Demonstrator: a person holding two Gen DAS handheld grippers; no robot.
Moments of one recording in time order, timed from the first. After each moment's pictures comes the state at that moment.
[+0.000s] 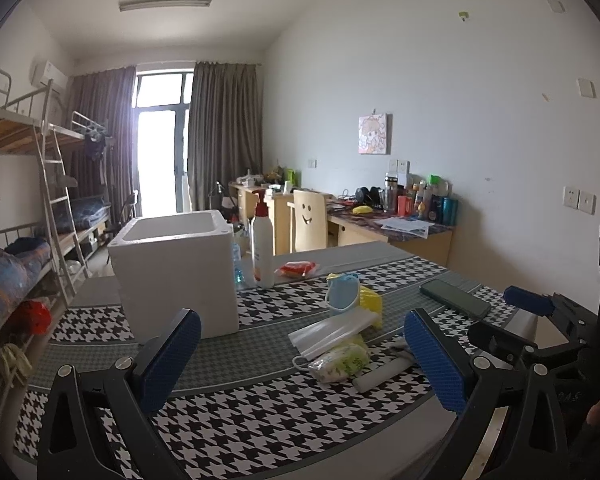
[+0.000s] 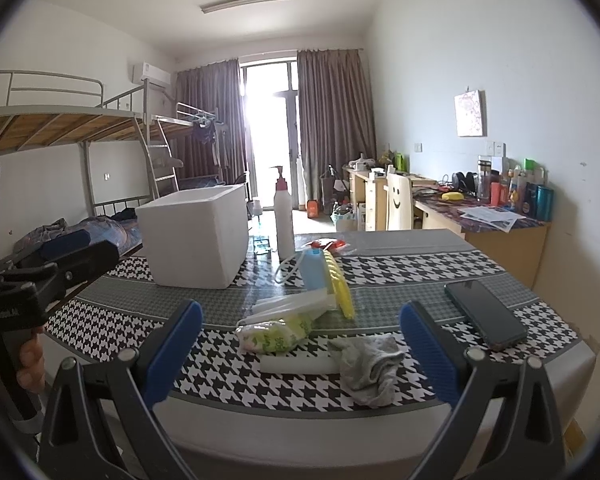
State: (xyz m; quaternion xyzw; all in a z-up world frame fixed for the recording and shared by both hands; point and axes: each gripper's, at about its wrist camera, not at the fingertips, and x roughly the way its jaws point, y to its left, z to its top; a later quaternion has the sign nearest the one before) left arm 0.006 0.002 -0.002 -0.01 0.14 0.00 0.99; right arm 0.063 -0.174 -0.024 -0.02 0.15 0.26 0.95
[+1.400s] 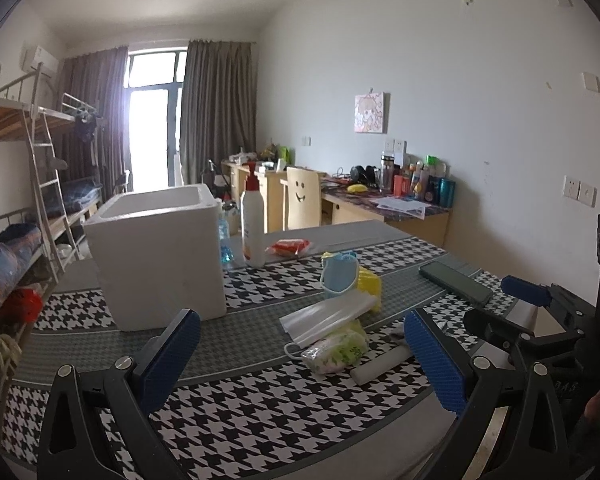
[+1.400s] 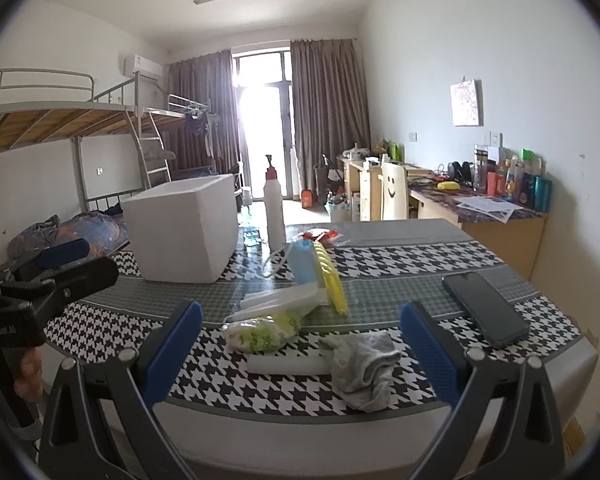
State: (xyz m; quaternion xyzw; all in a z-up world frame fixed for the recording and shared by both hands) left arm 0.035 0.002 -0.016 -0.02 0.19 -0.02 0.98; right arm 0.084 -0.173 -0.030 -0.02 0.17 0.25 0.95
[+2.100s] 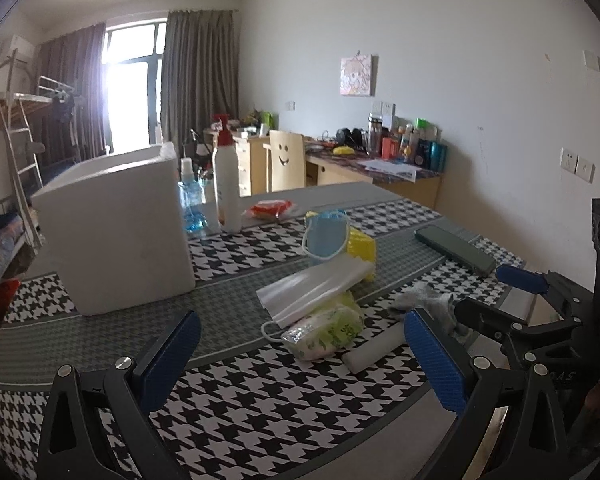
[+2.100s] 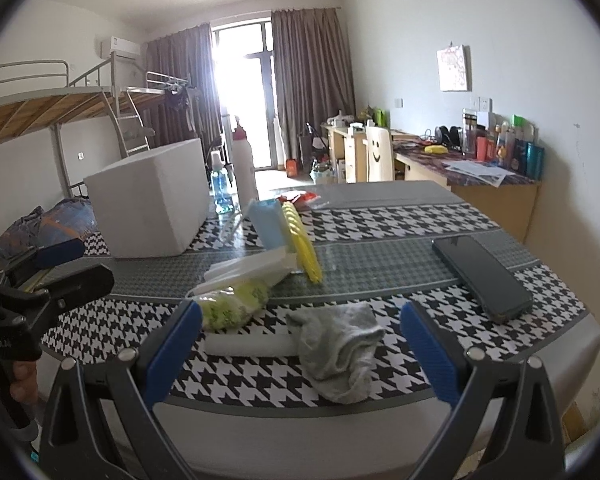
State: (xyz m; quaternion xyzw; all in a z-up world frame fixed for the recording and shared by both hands) left arm 0.077 -0.011 -0.045 -0.01 0.25 -0.05 0.97; right arm 0.118 -0.182 -0.055 -0.02 0.24 0.22 0.95
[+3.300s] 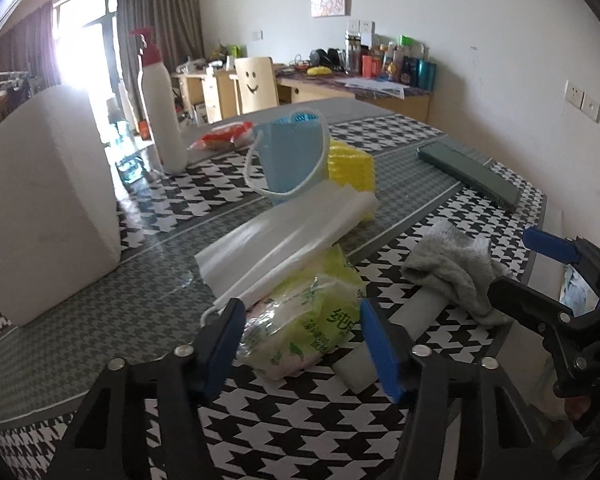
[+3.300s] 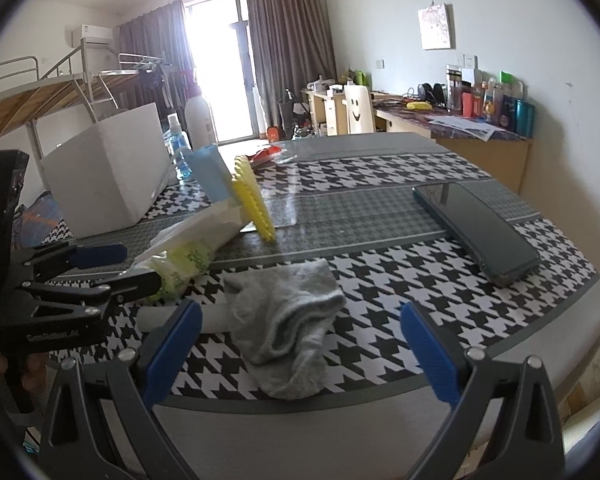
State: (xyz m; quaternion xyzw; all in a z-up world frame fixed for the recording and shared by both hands) left arm 0.167 -0.041 -0.098 0.04 0.38 -0.09 0.92; right arm 0.155 -0.205 -0.089 0.00 0.30 0.19 0.93
